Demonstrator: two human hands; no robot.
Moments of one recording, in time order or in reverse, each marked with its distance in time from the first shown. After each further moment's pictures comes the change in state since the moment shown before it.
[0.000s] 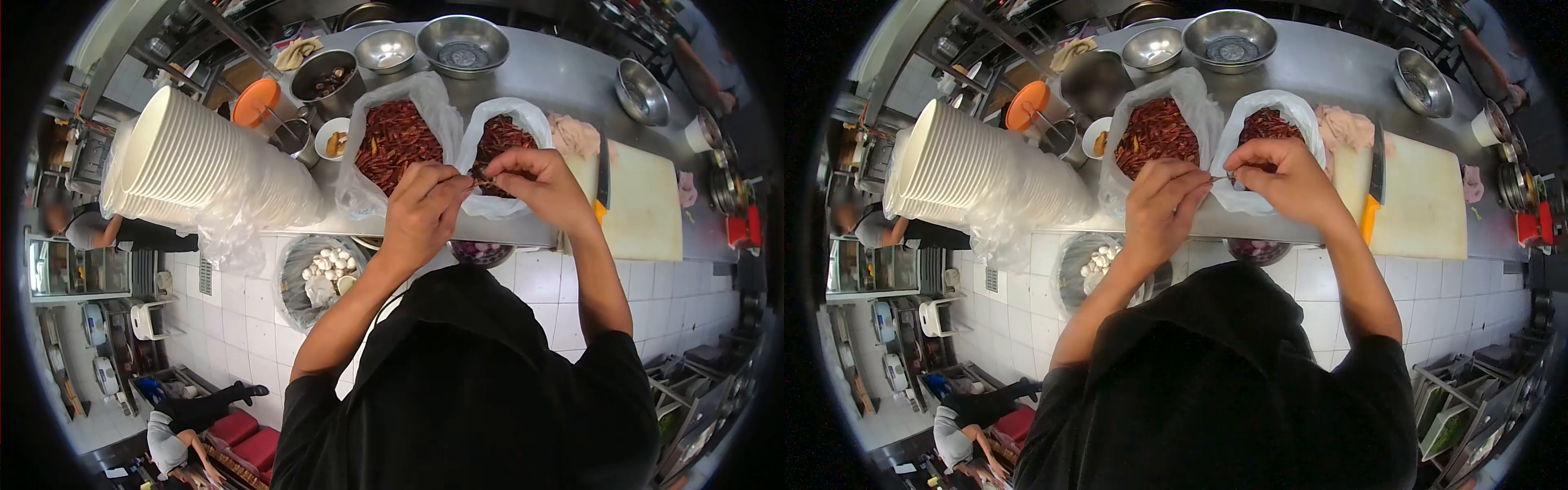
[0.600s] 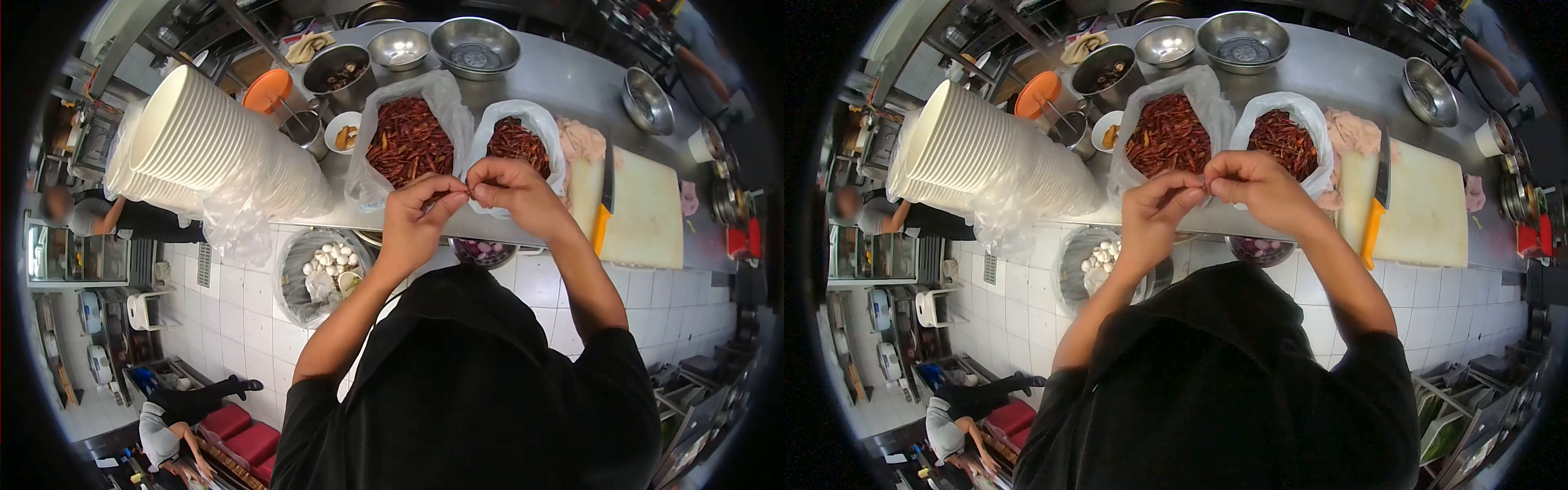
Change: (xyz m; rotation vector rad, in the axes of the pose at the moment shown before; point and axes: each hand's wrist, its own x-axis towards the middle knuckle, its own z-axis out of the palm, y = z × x) left_hand -0.021 0.006 -0.018 -0.593 -0.018 -0.626; right_hand 0.011 0.014 0.038 0.248 -0.221 0.053
